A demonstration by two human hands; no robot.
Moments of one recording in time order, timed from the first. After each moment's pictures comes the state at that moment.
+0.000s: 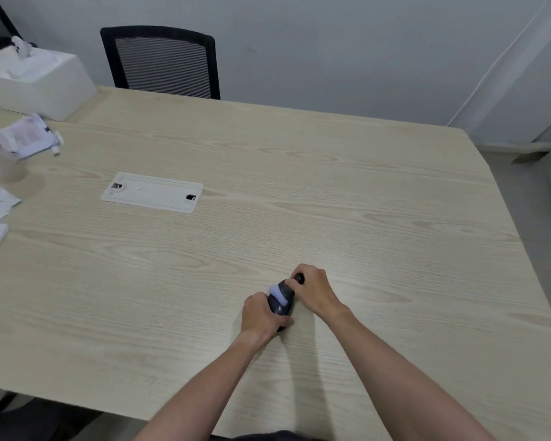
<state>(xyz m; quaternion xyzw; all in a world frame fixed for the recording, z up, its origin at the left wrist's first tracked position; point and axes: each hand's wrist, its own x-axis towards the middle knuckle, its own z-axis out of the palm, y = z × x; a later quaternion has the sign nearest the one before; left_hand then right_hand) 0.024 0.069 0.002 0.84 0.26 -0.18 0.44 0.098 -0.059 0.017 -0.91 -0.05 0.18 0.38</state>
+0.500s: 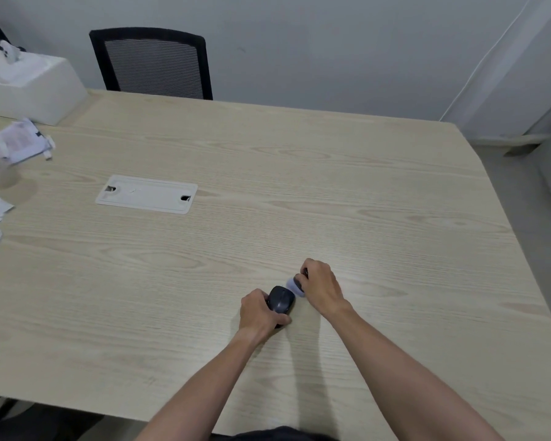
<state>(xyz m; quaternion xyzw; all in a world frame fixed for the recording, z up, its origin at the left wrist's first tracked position) 0.023 0.068 0.006 0.84 0.26 -0.18 0.45 0.097 -0.072 0.017 -0.95 -0.02 0.14 0.30</state>
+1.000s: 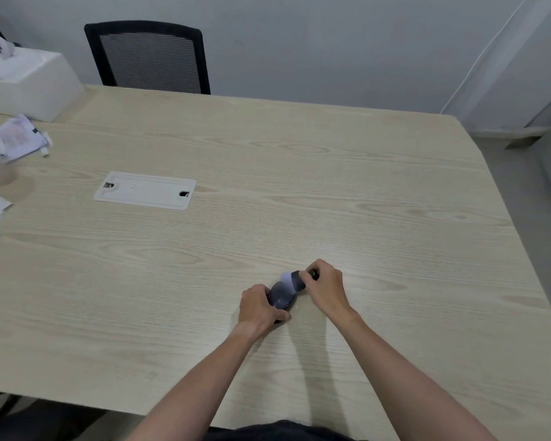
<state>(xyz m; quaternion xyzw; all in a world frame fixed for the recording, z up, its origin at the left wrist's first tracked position) 0.026 0.070 0.005 0.85 0.24 -0.20 0.43 0.079 -0.086 0.017 -0.89 0.05 0.13 0.44</state>
